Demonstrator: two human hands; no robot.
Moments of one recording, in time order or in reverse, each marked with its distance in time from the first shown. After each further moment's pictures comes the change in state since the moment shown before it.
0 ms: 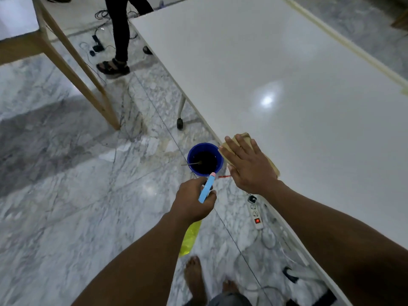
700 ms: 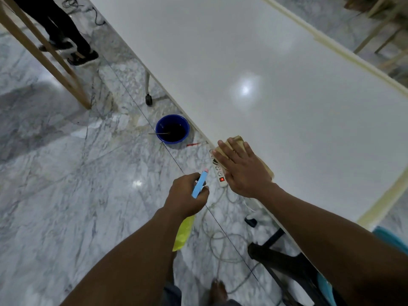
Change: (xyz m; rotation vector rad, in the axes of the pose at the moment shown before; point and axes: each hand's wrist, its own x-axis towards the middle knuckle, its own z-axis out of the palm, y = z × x) left_hand -0.202 0.049 0.185 0.013 -0.025 0.028; right_hand -0.311 0.010 0.019 0.004 -0.041 0.033
